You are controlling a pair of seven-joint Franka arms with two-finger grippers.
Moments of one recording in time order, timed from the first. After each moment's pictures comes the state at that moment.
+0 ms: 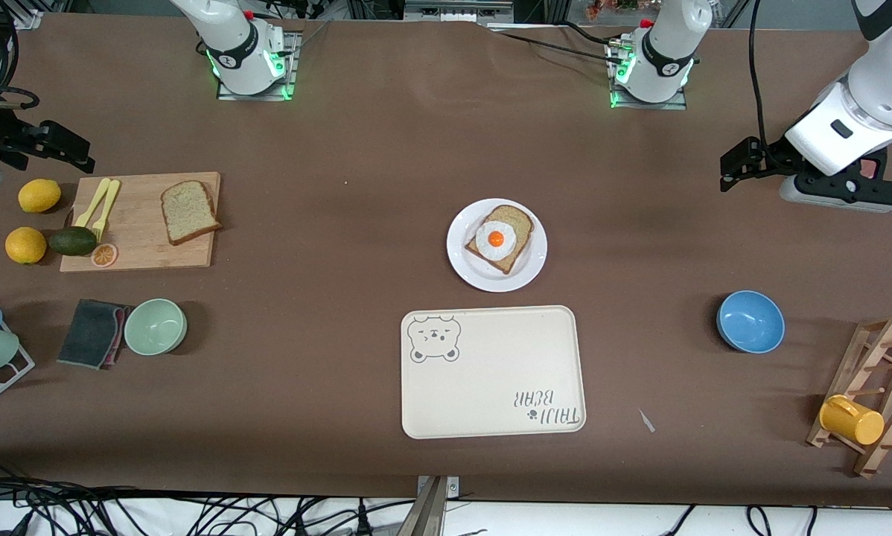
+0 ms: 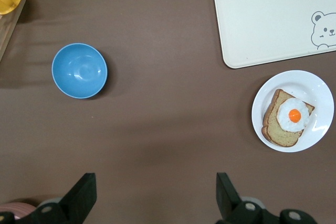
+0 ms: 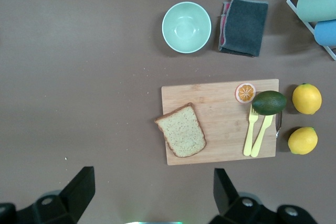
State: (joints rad) left arm -0.13 -0.03 0.01 -1.71 -0.02 1.65 0.00; right arm -0.06 -0.03 0.04 -1.64 -0.04 1.55 0.00
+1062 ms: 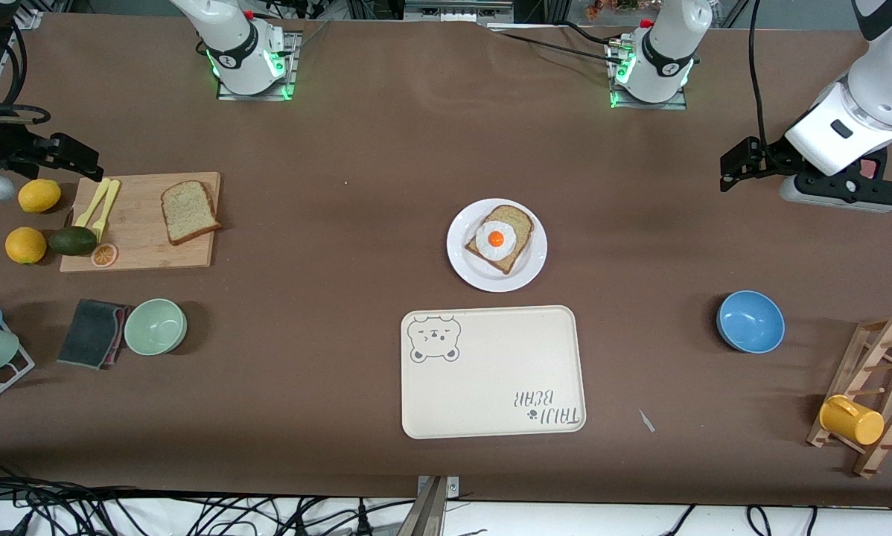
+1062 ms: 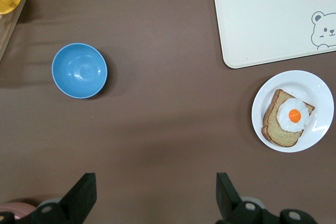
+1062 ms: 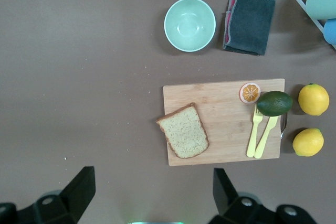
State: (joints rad) left arm -0.13 -0.03 0.01 -1.71 -0.02 1.65 0.00; right arm -0.06 0.01 0.04 -1.64 -0.03 1.56 0.00
